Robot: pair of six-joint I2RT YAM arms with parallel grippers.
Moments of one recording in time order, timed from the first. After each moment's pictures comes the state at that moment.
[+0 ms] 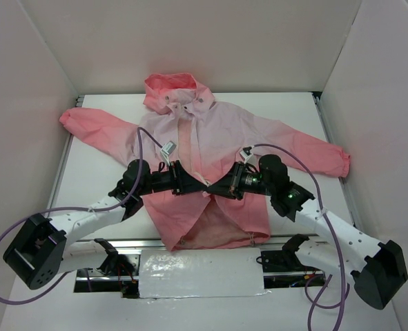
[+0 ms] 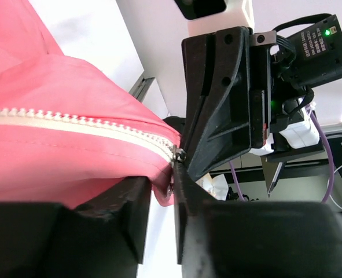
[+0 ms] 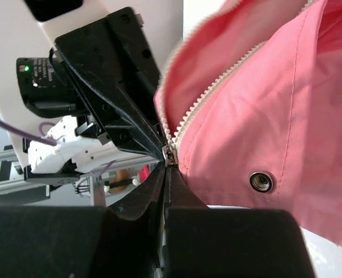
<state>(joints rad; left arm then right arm) -0.63 1.18 0.52 0.60 0.64 -1.16 0.62 0.93 0.63 -0.02 -0.54 1.26</state>
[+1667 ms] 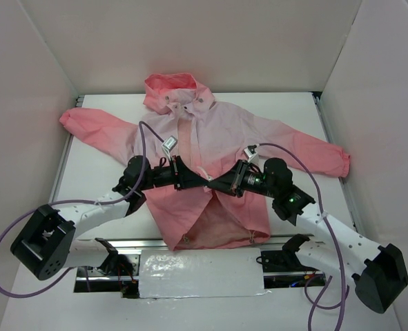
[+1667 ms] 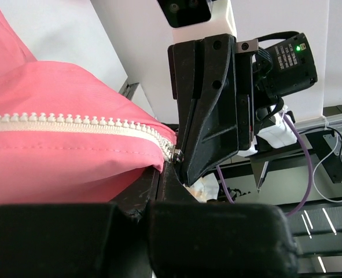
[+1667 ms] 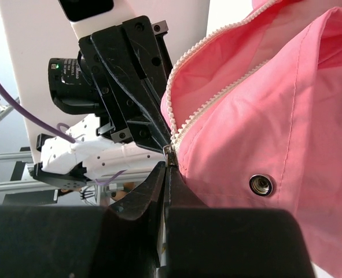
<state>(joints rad) -0.60 1.27 0.55 0.74 0.71 -1.21 0.61 0.88 0.55 0.15 -0.50 1.30</state>
